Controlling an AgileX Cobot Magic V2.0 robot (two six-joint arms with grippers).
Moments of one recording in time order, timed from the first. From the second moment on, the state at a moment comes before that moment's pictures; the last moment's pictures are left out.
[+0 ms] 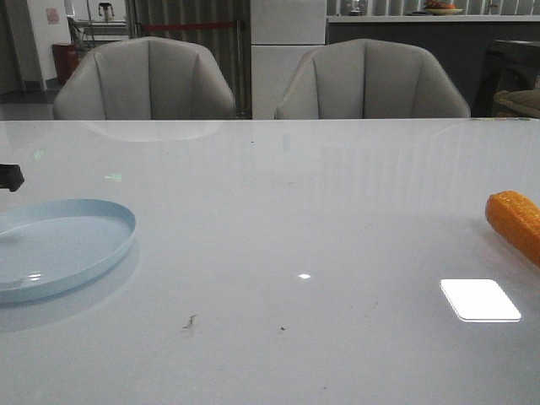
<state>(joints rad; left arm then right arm) 0.01 1.93 -1.24 -0.04 0.77 0.03 0.06 0.80 -0.53 -0.02 0.24 0.16</state>
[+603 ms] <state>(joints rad) -0.02 1.93 -1.52 -0.40 0.98 0.20 0.06 0.80 -0.53 -0.02 0.25 0.16</state>
